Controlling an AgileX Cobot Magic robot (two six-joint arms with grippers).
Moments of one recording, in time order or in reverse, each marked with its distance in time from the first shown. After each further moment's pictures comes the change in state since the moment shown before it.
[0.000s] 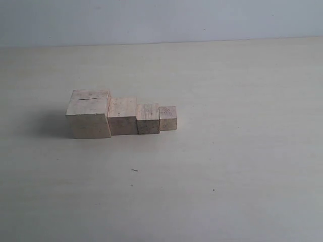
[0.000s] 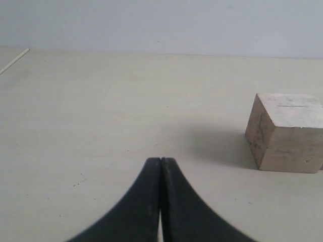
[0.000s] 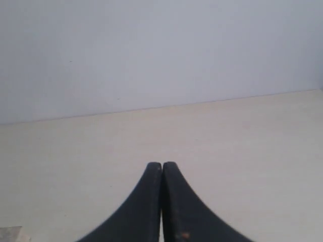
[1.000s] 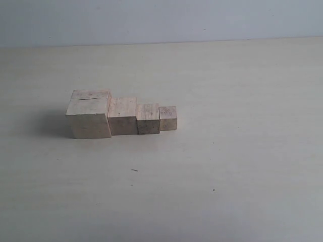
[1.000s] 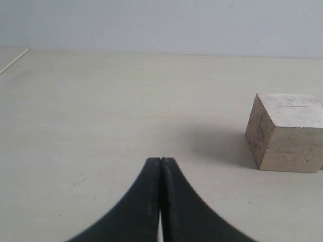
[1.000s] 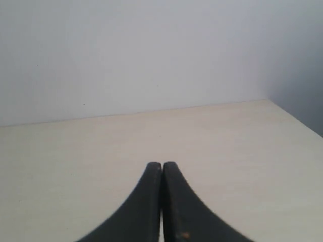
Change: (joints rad) left arm 0.000 0.000 0.000 0.000 0.000 0.000; right arm -0.054 -0.611 0.459 -0.199 -0.050 0.142
